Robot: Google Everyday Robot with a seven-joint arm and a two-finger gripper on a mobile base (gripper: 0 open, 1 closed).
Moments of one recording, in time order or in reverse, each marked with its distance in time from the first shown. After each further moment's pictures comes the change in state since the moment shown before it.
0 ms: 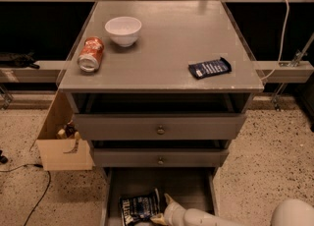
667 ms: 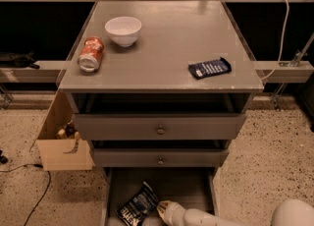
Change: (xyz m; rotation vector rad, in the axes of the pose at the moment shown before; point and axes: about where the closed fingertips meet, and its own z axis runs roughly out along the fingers) arm 0.000 0.000 0.000 0.000 0.000 0.000
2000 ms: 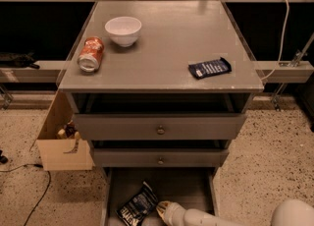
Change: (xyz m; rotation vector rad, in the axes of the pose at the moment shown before) arm 0.000 0.000 0.000 0.000 0.000 0.000
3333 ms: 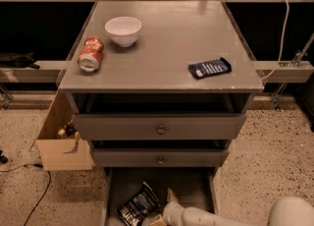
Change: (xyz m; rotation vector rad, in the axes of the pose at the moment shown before) arm -0.005 -0.002 0.003 -0.001 0.001 -0.017
